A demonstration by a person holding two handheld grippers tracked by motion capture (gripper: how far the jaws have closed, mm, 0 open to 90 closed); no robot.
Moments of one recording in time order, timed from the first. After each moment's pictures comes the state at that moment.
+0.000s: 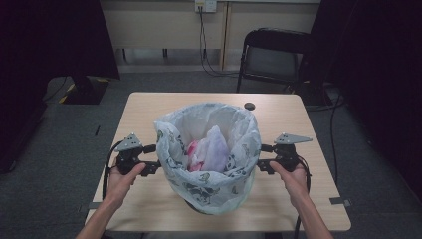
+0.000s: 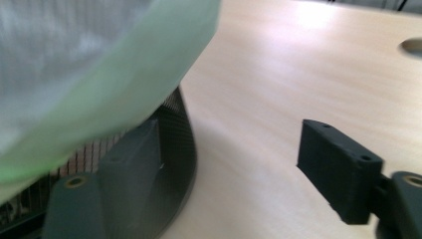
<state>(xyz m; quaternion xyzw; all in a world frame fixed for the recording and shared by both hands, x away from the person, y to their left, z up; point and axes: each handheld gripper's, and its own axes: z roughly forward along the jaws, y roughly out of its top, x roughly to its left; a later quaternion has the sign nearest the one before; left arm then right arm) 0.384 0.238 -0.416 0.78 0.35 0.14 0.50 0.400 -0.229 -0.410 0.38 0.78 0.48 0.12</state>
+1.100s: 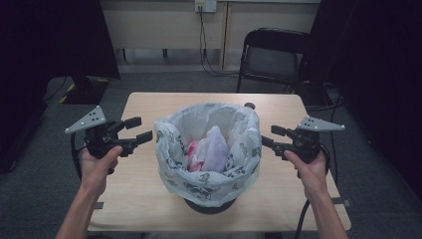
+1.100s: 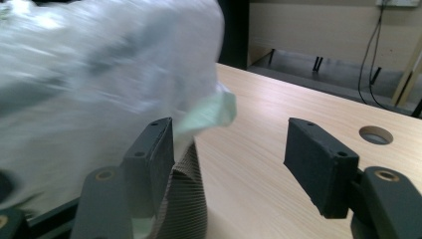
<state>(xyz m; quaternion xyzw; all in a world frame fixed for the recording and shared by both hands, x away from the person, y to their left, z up) 0.361 0.261 -0.299 0.72 0.29 0.15 0.62 0.379 -0.245 -0.324 0.34 0.74 0.55 0.16</state>
